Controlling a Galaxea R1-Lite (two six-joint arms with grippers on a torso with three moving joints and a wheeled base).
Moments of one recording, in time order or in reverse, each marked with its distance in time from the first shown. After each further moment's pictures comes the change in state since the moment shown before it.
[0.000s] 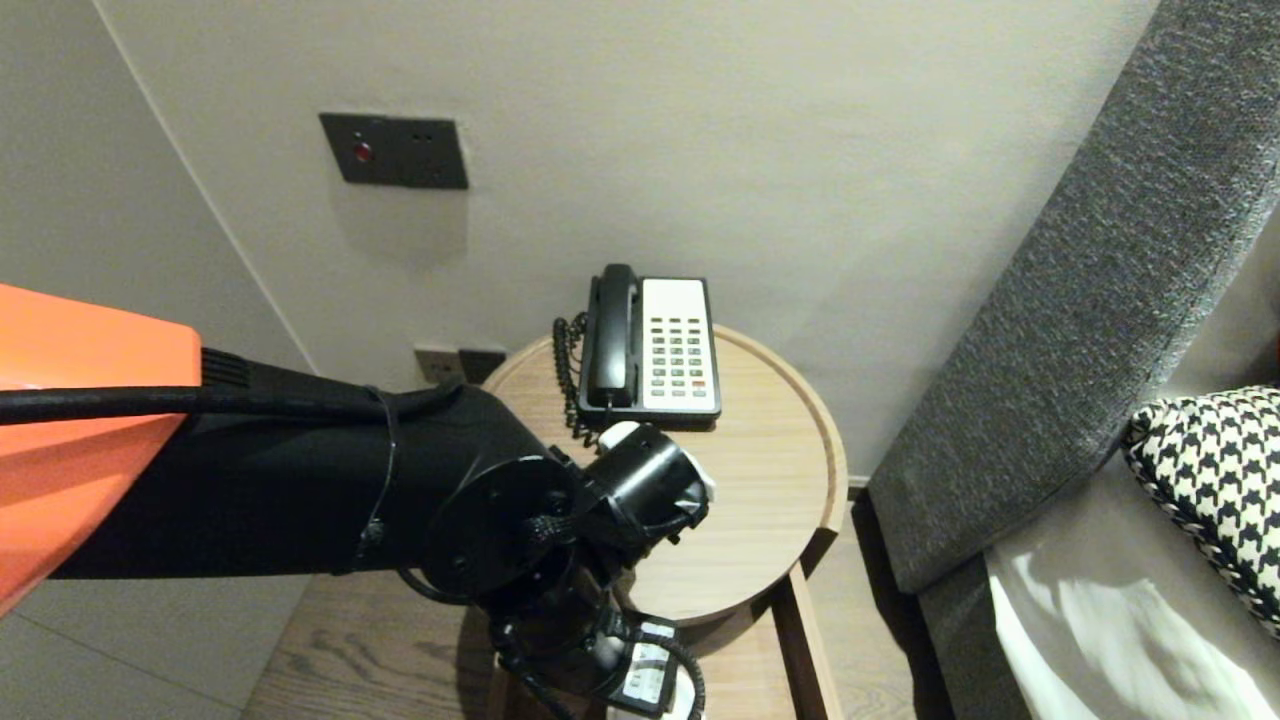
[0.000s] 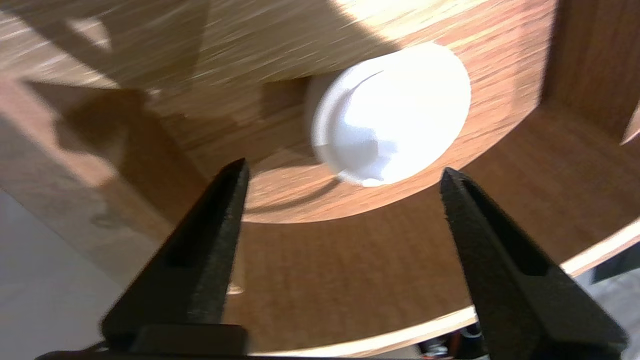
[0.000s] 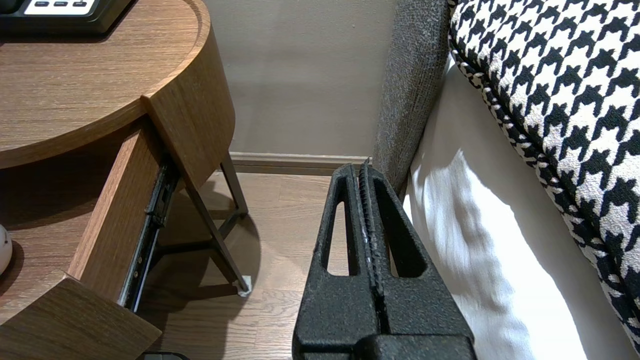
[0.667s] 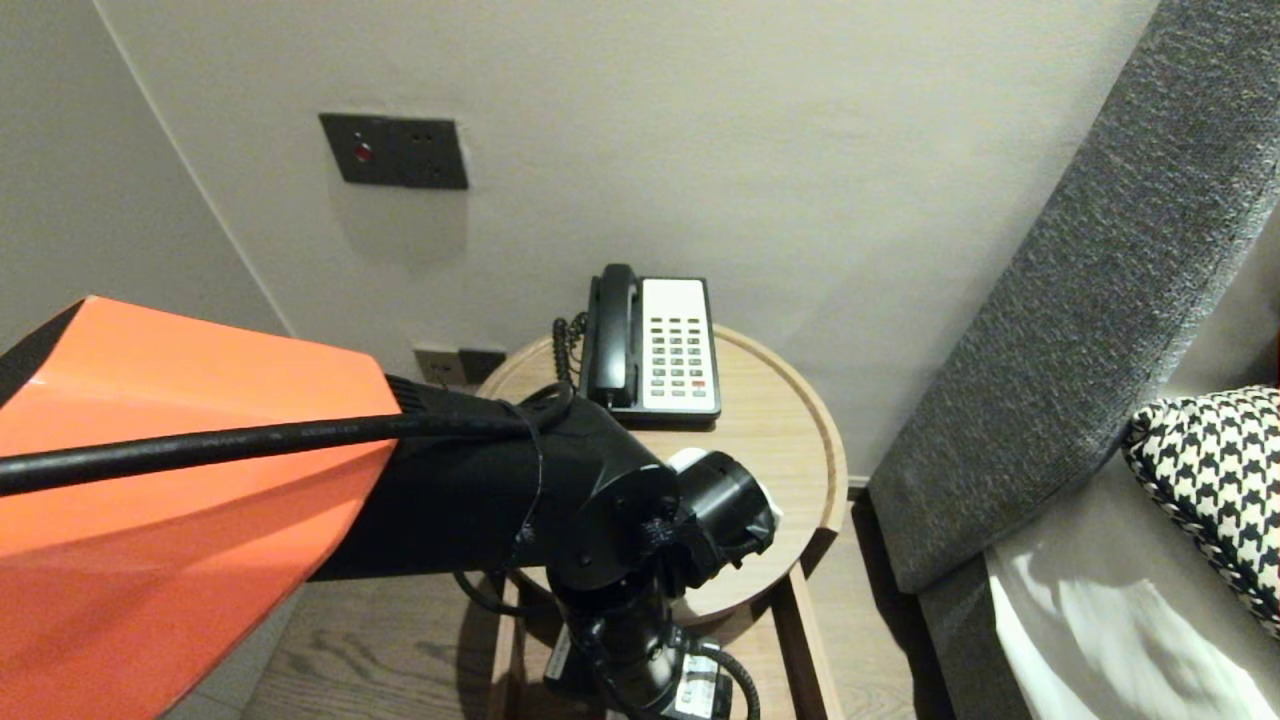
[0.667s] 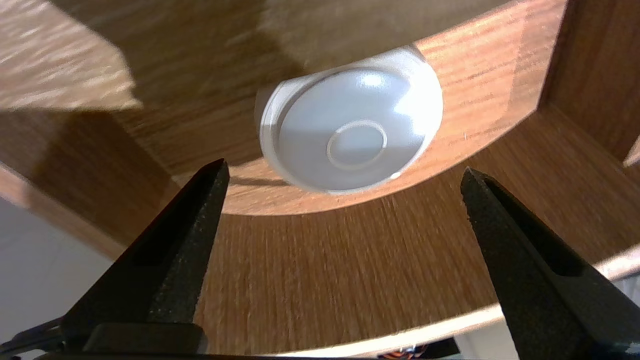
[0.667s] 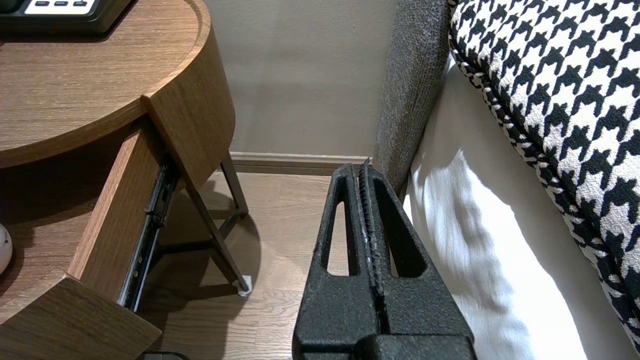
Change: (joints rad) left arm -0.051 0.144 -0.183 0.146 0.000 -0.083; right arm 0.001 0.000 0.000 0.000 0.000 -0.001
